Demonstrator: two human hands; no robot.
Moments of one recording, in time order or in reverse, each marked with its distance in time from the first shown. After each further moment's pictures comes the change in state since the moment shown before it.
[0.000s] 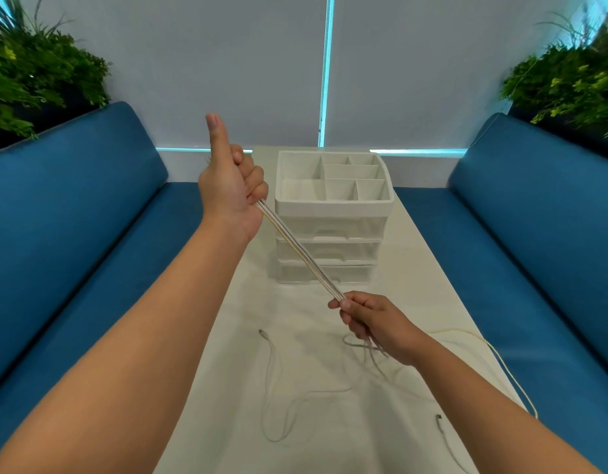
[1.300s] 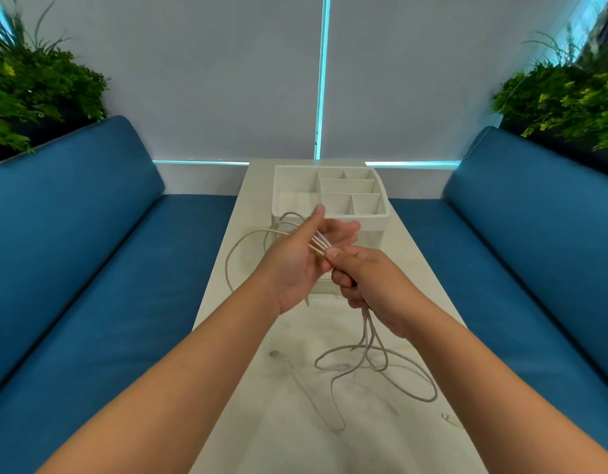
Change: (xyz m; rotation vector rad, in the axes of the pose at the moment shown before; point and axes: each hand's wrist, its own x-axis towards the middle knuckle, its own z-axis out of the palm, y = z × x) left_hand -0.038 -0.062 0.005 0.191 -0.450 -0.448; right_hand -0.014 -0.114 0.025 0.015 0.059 -0.107
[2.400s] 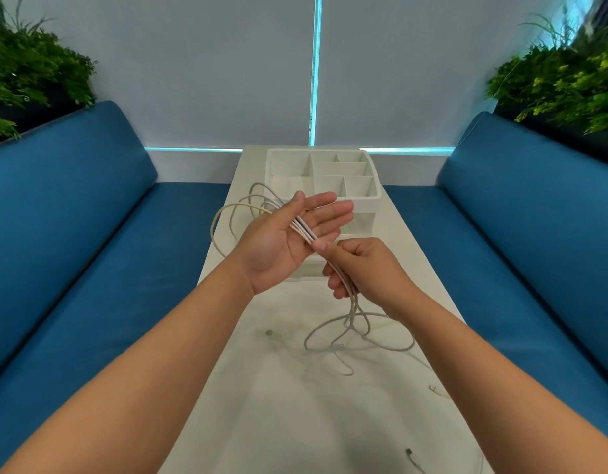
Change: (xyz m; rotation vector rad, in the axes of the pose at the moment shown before) left_hand -0.013 0.001 -0.016 -0.043 -0.238 0.048; right_hand -0.011 0.015 -0.005 -0.185 0.139 -0.012
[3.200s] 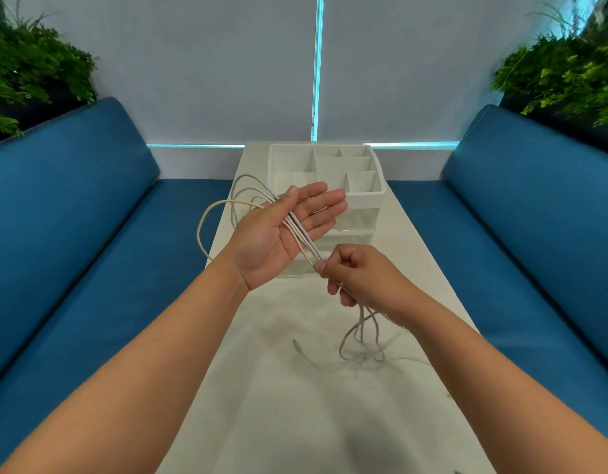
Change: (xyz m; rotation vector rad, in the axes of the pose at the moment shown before) left_hand -0.001 0.005 -0.011 -0.014 -0.028 0.071; right_hand -0.001 0.010 0.003 -0.117 -0.071 0.041
